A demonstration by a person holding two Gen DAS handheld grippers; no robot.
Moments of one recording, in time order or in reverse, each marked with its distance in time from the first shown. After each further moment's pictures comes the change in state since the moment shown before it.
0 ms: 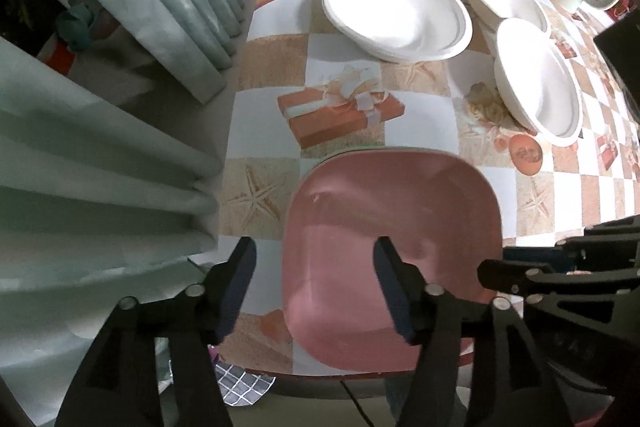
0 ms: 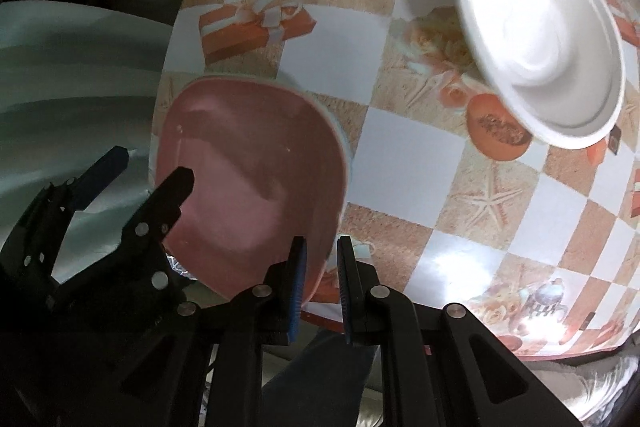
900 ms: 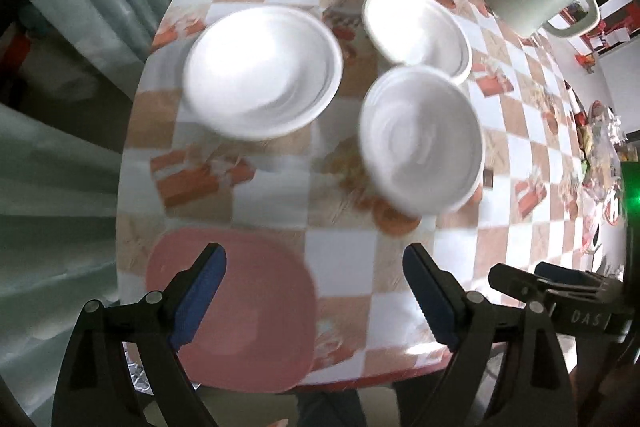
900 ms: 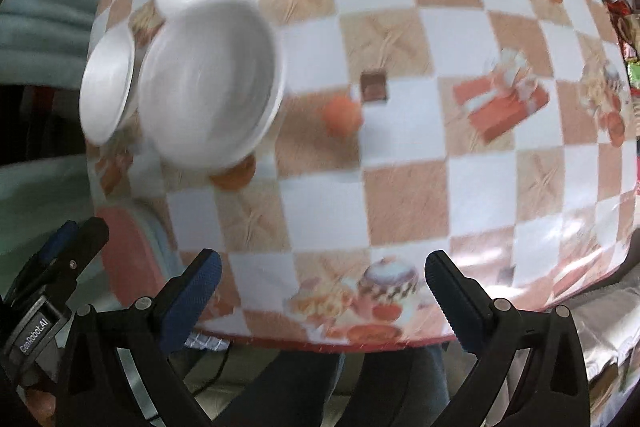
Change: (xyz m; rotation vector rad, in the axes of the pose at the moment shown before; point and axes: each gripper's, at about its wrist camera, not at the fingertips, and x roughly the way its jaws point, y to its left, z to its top) left arm -0.029 -0.088 0.070 -0.022 0.045 -0.196; right arm -0.077 -0.176 -0.038 0.409 -0.165 -0.027
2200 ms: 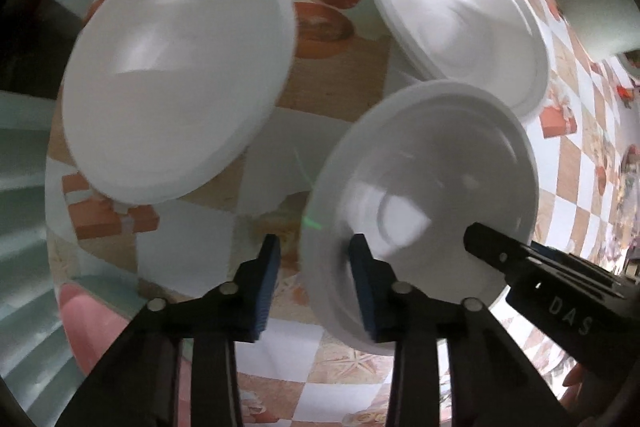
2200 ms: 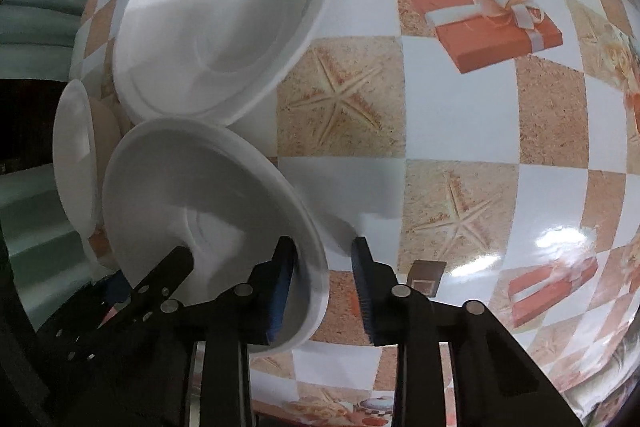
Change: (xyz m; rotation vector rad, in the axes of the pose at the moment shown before) left arm 0.102 -0.028 0.055 -0.145 0.156 0.050; right arm 0.072 0.055 0.114 -0.146 0.051 0.026
